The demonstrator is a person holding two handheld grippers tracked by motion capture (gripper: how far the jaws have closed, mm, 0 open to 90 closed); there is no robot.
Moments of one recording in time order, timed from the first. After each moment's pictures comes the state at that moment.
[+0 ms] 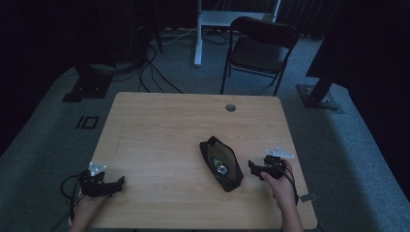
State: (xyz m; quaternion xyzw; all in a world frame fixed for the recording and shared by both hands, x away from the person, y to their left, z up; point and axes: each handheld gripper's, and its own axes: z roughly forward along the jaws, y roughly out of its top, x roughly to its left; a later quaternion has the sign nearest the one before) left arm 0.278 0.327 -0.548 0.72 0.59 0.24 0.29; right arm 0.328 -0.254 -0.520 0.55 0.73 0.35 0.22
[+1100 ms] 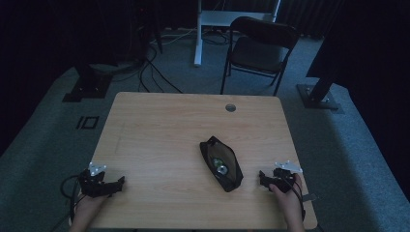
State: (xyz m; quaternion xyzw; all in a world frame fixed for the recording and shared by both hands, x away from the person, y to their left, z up) left arm 0.278 0.327 -0.548 0.72 0.59 0.24 0.28; right arm 0.299 -0.284 -0.553 0.59 0.70 0.31 0.25
